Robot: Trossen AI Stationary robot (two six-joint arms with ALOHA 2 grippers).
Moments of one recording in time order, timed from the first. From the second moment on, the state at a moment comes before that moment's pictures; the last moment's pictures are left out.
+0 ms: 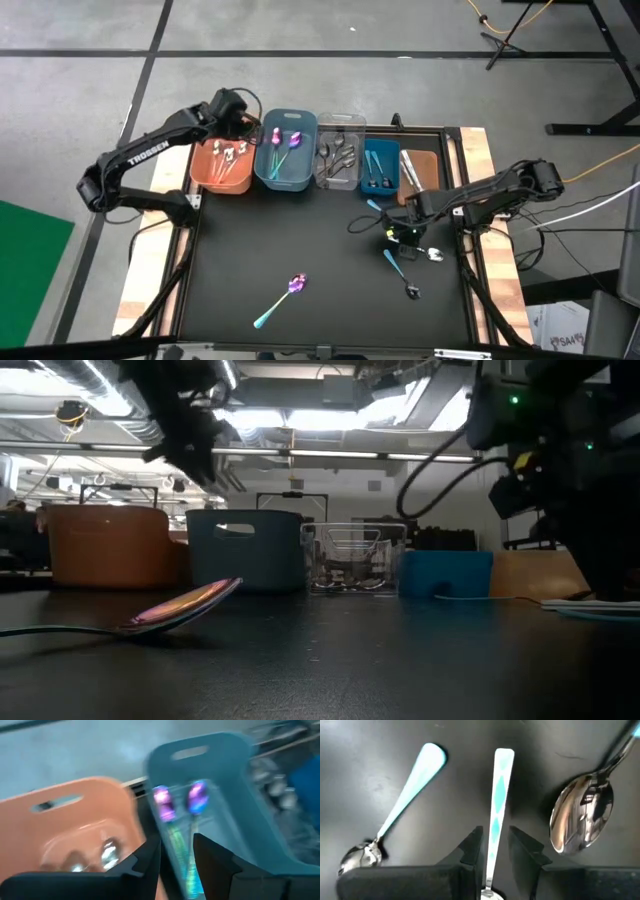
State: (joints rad) left arm 0.76 1.18 1.05 -0.74 -0.17 -0.41; right arm 0.13 1.41 0.73 -0.82 -0.22 0.41
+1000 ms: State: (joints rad) left arm 0.09 1.18 1.01 -0.50 -0.22 -0.49; right arm 0.13 1.41 0.63 -0.74 -0.16 0.52
